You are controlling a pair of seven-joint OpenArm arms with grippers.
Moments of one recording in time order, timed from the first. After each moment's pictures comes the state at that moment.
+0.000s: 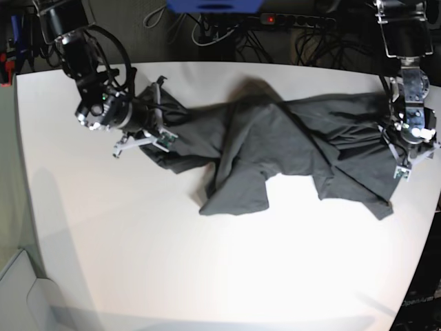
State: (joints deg) left arm 0.2 -23.9 -15.3 74.9 12.3 -17.8 44.3; right arm -4.6 18.5 -15.3 96.1 -0.6 39.6 -45.4
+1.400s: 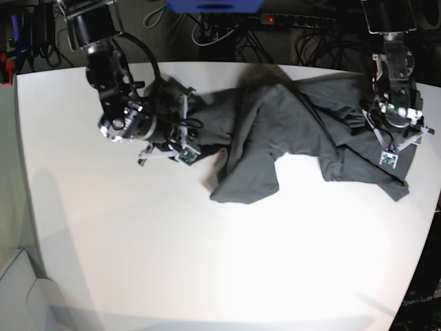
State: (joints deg) left arm 6.3 -17.7 -16.0 85.0 12.9 -17.3 48.6; right arm 0.8 8.7 -12.6 86.9 0.9 40.2 -43.8
